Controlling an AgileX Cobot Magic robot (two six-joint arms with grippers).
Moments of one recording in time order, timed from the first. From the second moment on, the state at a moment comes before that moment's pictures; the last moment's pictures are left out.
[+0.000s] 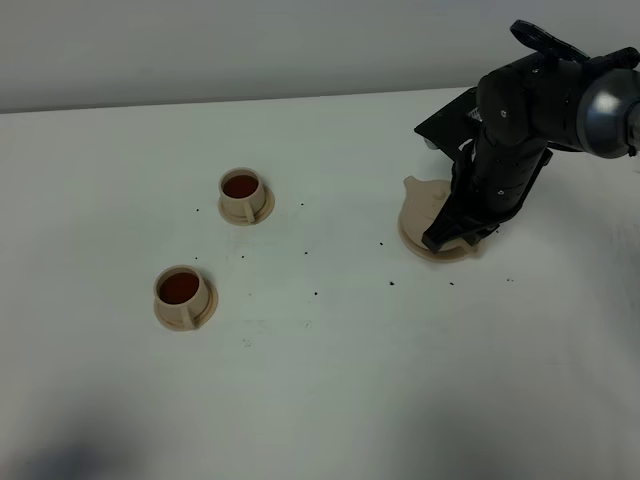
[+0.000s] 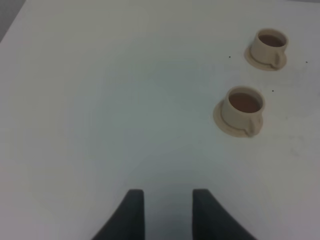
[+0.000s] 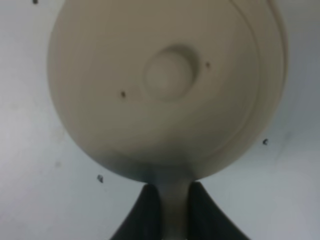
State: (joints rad) left arm 0.13 -0.01 -0.50 -0.05 1.04 0.01; right arm 0.51 2.08 -1.49 -0.07 0.86 -0.21
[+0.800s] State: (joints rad) left arm 0.13 -0.01 -0.50 -0.05 1.04 0.01; right arm 0.51 2.08 -1.49 -0.07 0.90 -0.12
